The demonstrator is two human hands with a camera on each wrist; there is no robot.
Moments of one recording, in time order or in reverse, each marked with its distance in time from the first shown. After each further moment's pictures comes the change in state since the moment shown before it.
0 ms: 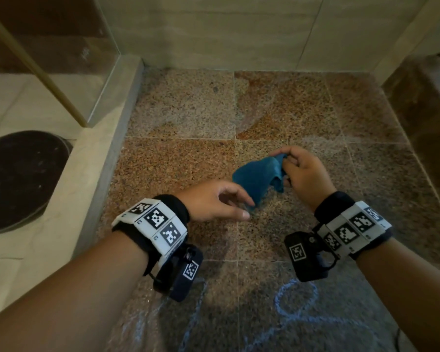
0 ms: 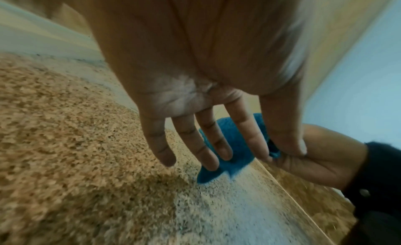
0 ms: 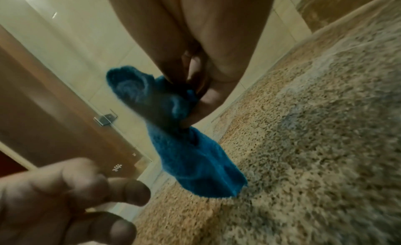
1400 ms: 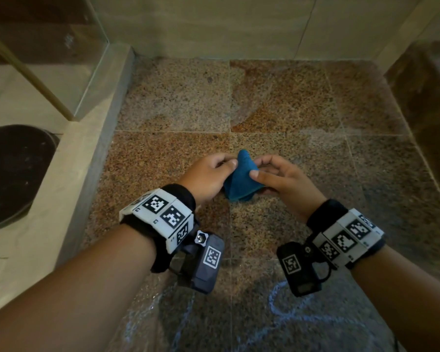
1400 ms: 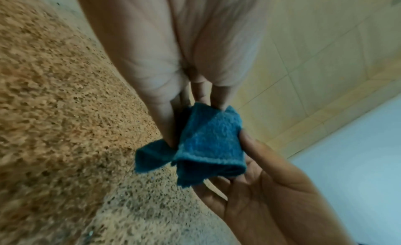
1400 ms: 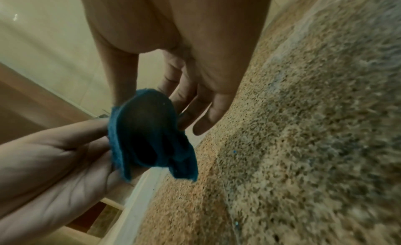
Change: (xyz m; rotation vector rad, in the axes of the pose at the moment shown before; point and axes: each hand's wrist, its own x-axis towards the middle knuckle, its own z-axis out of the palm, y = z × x) left_hand 0.033 0.009 0.009 -0.394 0.388 -0.093; right_hand -0.011 0.011 0.009 0.197 -0.242 0.146
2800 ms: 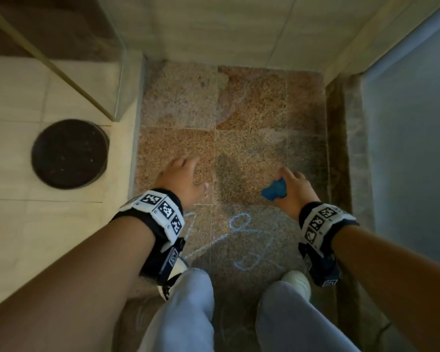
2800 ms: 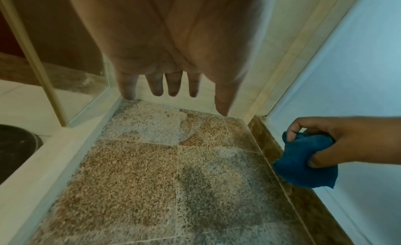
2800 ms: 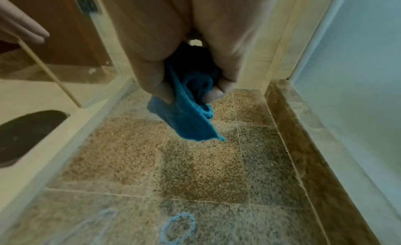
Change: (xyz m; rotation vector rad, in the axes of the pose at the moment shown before) left_hand -0.187 0.224 -0.056 0.809 -0.092 -0.266; right_hand -0.171 -0.257 -0.013 -1.068 0.066 0.478
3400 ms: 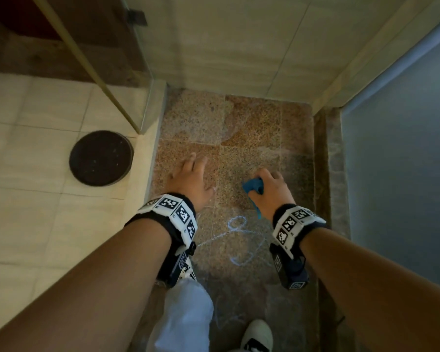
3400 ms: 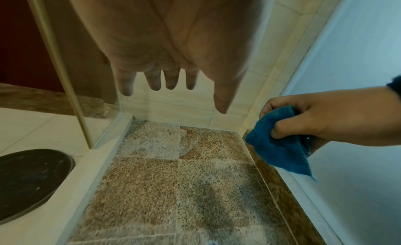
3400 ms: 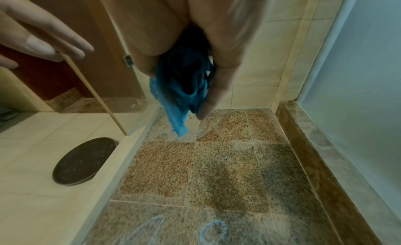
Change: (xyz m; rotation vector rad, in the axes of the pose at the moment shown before) left_hand -0.120 0.042 -0.049 0.025 0.078 -0.023; right_hand -0.114 -0.077 -0.047 0.085 0.099 -0.116
